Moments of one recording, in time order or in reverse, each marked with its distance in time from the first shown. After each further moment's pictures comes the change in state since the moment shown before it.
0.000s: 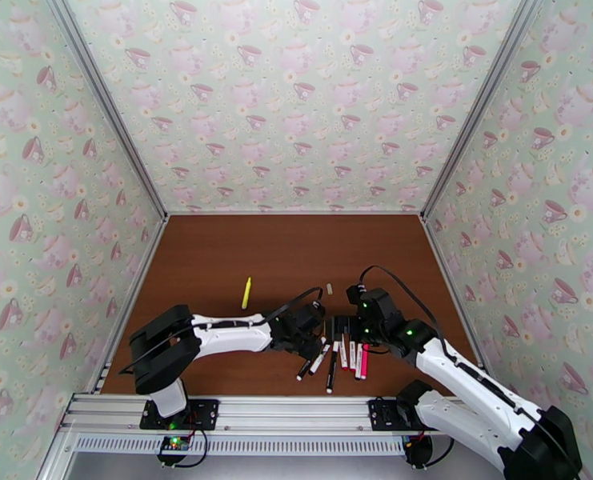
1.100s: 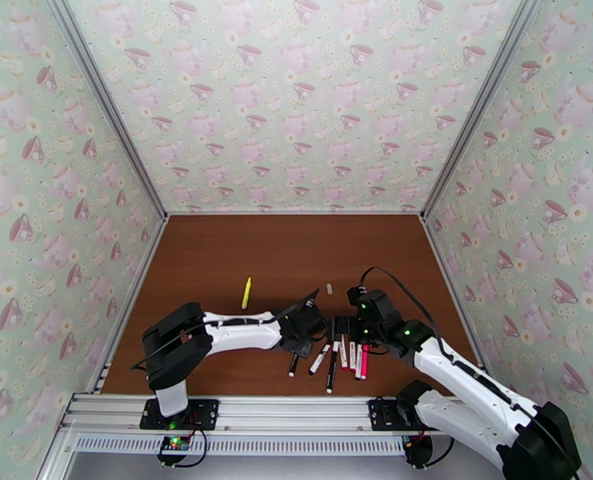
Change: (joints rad) left arm -0.007 0.079 0.097 -0.238 -0.241 -0.065; right arm 0.000 0.014 -0.020 0.026 0.024 0.029
